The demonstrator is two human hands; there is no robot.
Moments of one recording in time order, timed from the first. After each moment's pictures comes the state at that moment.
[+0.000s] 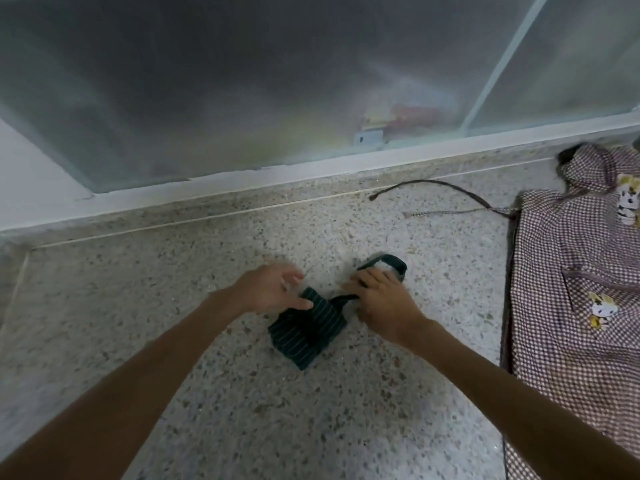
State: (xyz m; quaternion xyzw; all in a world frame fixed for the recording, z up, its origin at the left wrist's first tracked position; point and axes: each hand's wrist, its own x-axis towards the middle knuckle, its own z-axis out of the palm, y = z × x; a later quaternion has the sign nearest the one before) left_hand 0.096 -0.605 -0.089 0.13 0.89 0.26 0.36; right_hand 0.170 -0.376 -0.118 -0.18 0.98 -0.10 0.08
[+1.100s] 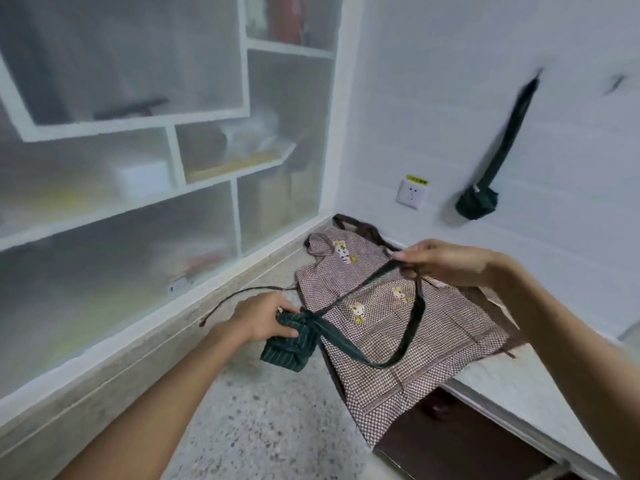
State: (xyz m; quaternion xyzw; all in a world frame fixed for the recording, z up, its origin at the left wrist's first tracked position) left_hand 0.171 -0.414 0.099 0.54 0.81 0.14 0.17; right_hand 0.404 -0.220 0.227 0.18 0.83 -0.53 0.07
